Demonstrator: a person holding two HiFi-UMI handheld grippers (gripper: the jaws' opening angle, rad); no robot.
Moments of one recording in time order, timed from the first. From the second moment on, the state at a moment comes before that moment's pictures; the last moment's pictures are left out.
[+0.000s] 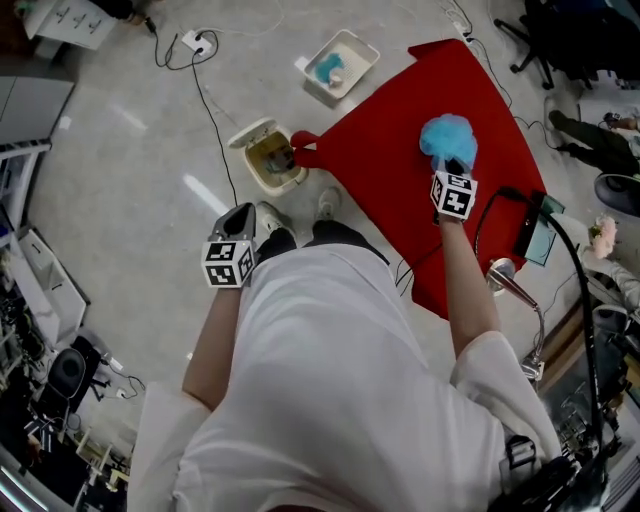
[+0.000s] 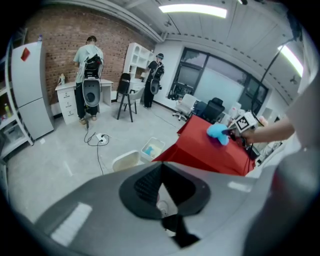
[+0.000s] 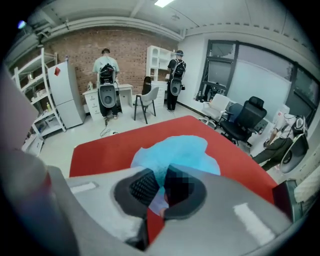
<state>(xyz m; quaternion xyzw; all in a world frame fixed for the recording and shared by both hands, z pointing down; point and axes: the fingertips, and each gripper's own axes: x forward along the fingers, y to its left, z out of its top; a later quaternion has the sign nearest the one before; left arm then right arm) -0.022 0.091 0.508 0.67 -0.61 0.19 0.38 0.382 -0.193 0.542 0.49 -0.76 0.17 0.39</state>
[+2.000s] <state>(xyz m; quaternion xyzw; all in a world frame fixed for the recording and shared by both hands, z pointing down) -0.152 0.186 0.586 0.62 -0.65 0.17 0.41 -0.030 0.032 0.648 0.11 -0.86 0.29 0.41</state>
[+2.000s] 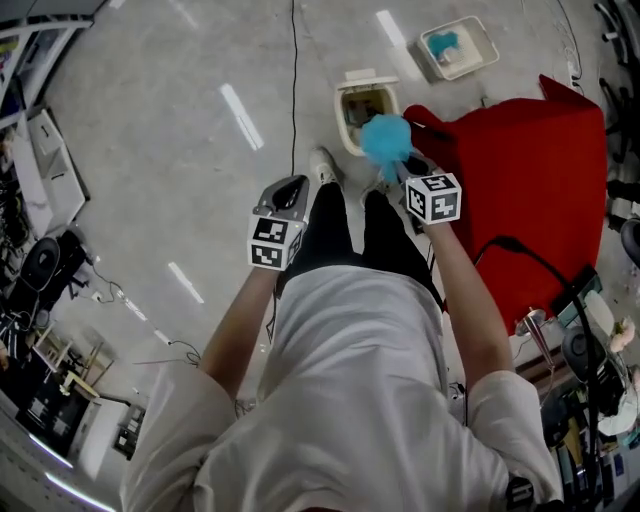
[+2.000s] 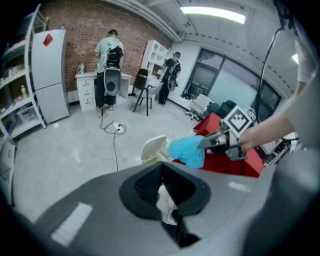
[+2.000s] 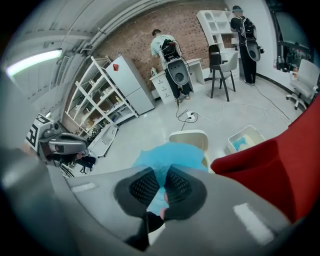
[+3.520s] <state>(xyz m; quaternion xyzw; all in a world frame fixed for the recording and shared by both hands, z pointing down) -0.150 0.172 0.722 0.64 -0.61 0.19 0.42 -0.042 0.025 0.933 0.18 -0.77 0.37 0.48</state>
